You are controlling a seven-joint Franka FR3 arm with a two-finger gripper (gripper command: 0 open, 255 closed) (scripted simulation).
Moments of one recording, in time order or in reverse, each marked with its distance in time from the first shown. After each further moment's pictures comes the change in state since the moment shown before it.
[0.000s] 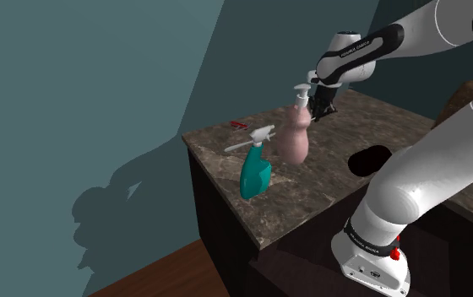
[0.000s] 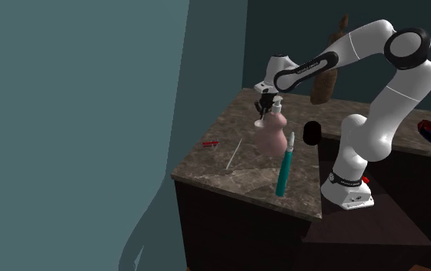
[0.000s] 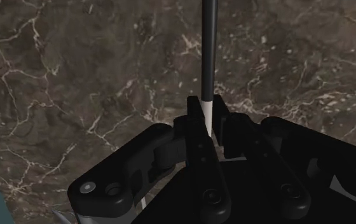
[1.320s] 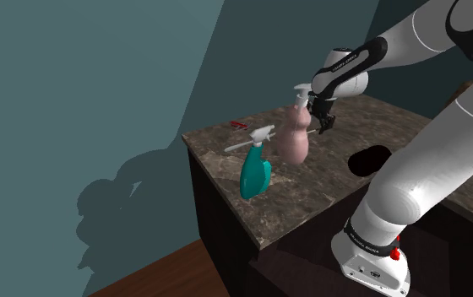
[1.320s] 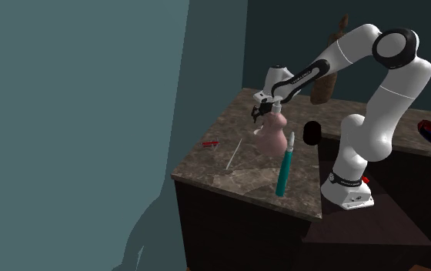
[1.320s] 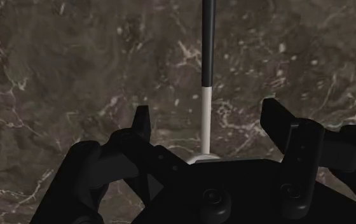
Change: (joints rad) arm 0.020 0.099 -0.045 -0.063 0.039 0.156 -0.036
